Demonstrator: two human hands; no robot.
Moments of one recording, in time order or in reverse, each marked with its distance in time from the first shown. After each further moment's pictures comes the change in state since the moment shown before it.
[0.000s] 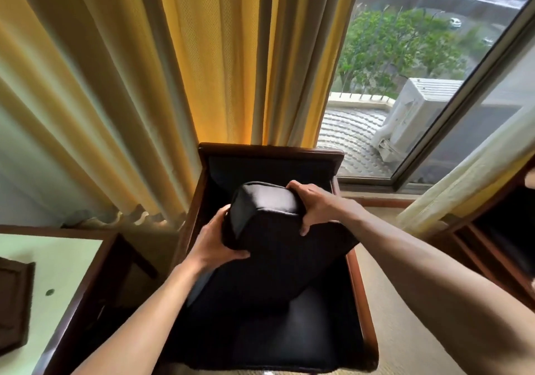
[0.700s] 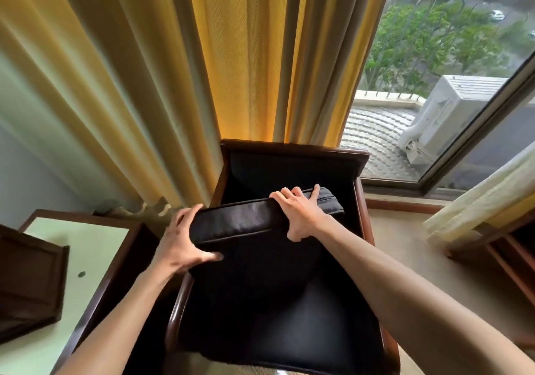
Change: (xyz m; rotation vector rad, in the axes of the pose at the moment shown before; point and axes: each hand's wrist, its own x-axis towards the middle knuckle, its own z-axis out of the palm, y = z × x) left_hand -0.035 -0.048 -0.064 0.274 0.145 -0.183; right_hand 0.036 -0.054 0.053 -0.329 0.052 -0.073
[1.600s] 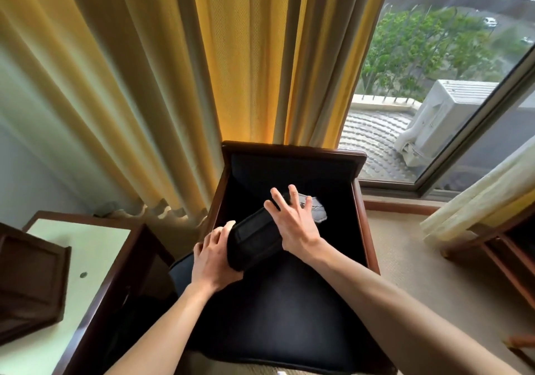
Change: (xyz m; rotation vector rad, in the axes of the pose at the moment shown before) left_hand -0.023 0.010 0.073 0.195 -0.050 0.034; right_hand -0.031 -0.048 0.016 -0.157 0.219 0.080
